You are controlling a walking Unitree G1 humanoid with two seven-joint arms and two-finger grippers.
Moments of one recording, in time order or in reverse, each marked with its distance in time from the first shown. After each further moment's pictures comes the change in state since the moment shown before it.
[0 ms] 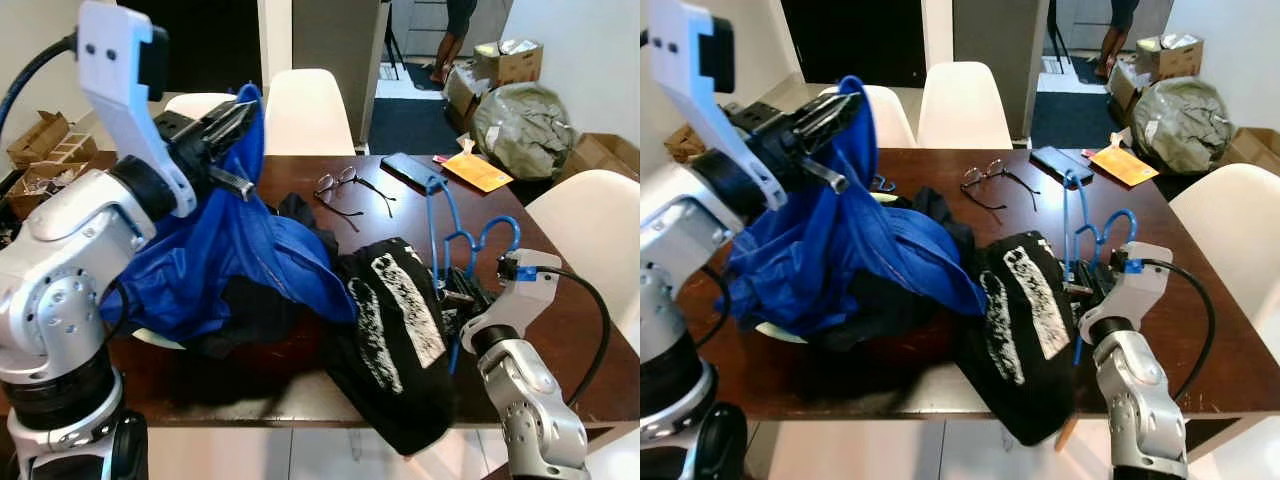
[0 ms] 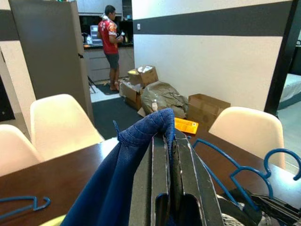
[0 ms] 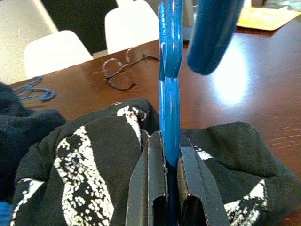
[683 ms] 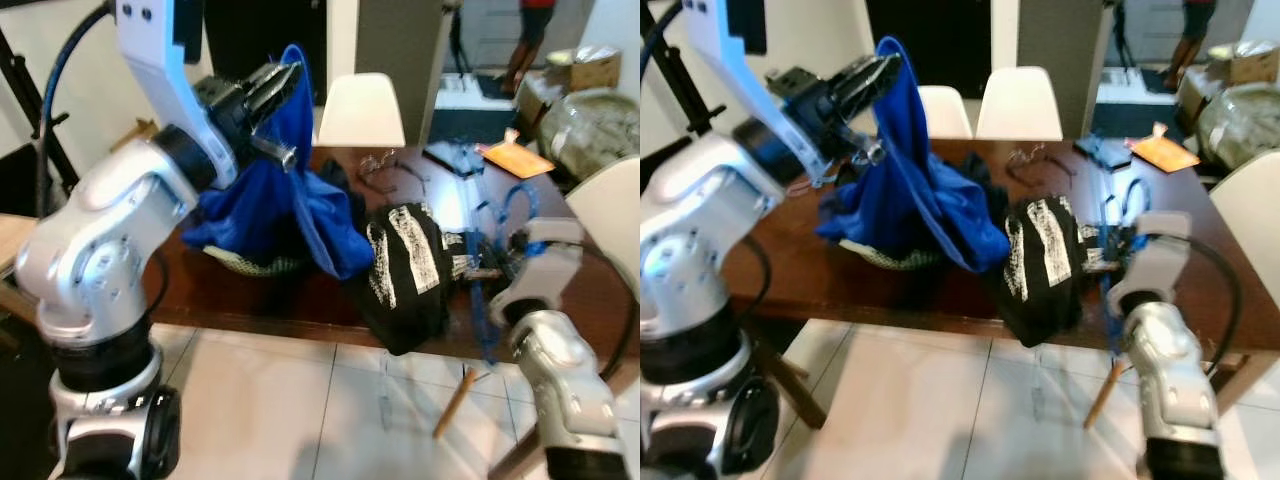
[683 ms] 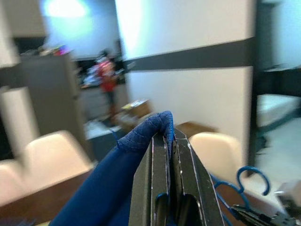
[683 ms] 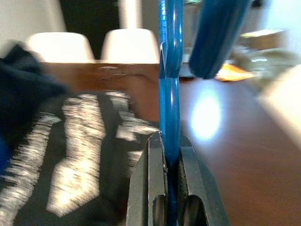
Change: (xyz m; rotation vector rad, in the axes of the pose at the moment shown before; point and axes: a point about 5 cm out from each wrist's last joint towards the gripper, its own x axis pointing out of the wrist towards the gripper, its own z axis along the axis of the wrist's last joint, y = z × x) left arm 0.035 -0.022 0.036 -0.025 -0.201 -0.130; right arm 0.015 -0.030 0.052 -0.366 -0.118 -0.118
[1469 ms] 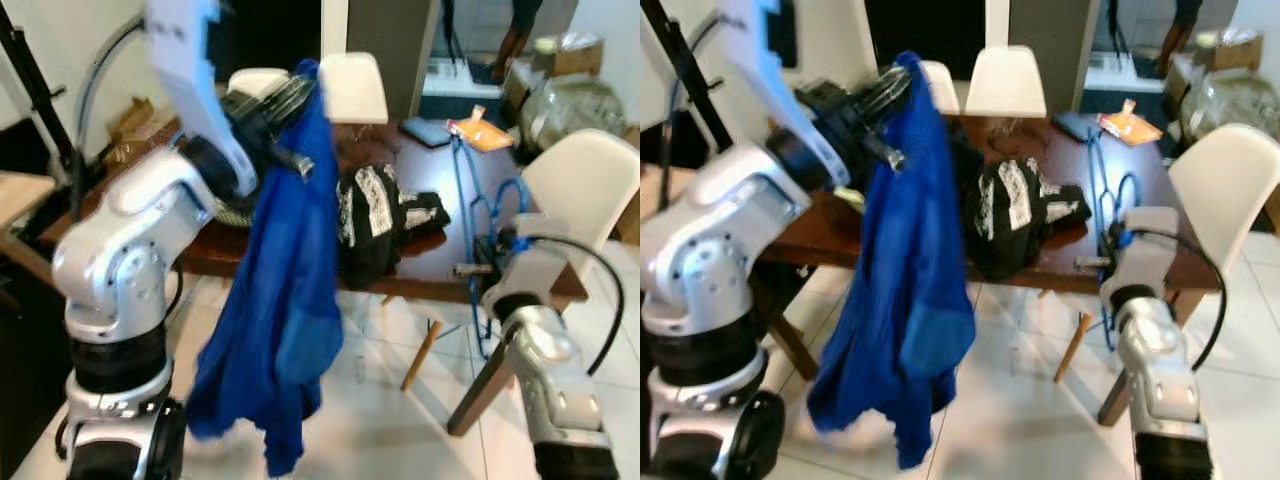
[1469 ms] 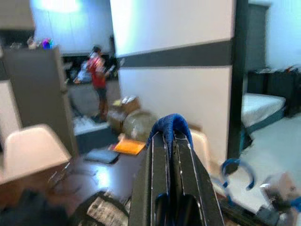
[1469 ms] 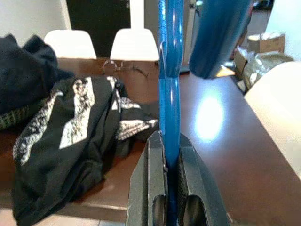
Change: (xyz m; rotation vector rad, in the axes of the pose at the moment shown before) left arm -0.004 -0.001 -0.026 -0.029 0.037 -0.004; right arm 0.003 0.031 -0.004 0.037 0.001 0.068
